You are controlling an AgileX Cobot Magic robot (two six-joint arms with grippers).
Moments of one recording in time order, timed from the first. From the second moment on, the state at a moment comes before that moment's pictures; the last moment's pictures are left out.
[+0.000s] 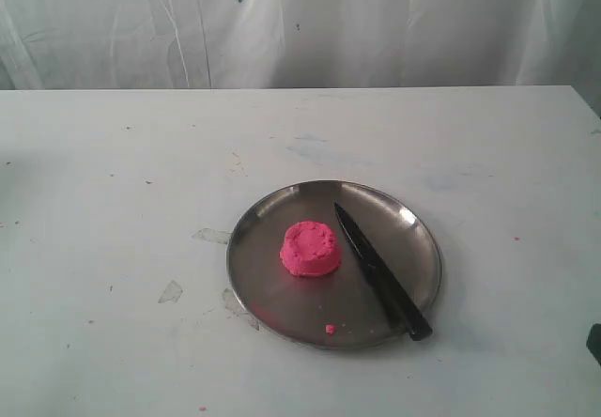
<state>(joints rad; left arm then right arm) 0.03 0.00 0.02 -0.21 0.34 0.13 0.29 0.01 -0.01 0.13 0.34 -0.01</state>
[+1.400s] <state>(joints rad) 0.03 0.00 0.02 -0.21 0.34 0.13 0.29 0.00 -0.18 0.32 0.11 0.32</state>
